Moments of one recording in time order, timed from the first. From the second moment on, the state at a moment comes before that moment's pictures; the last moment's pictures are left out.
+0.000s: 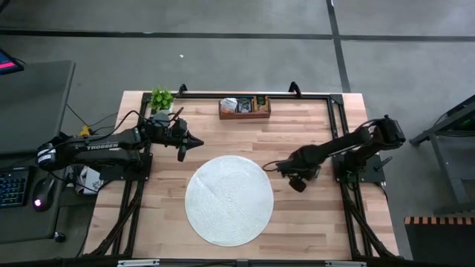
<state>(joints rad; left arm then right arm) 0.42 0.82 0.30 0.16 0.38 -0.24 0.14 1.57 0.81 -1.03 0.00 0.85</state>
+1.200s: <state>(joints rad) 0.42 0.82 0.30 0.16 0.38 -0.24 -0.21 1.56 1.44 -1.07 0.16 0.36</state>
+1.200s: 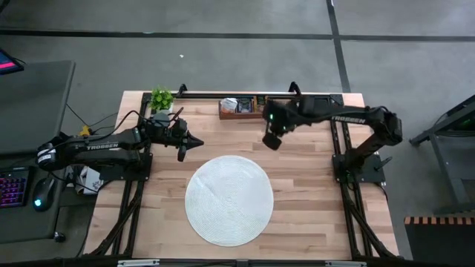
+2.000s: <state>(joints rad) 0.42 0.82 0.30 0.16 0.38 -0.24 -0.53 1.76 1.60 -0.75 -0.24 -0.08</state>
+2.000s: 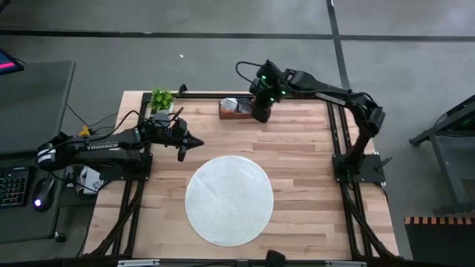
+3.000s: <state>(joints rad) 0.42 0.82 0.30 0.16 0.38 -0.24 -0.62 2.26 2.21 -1.23 -0.24 -0.52</state>
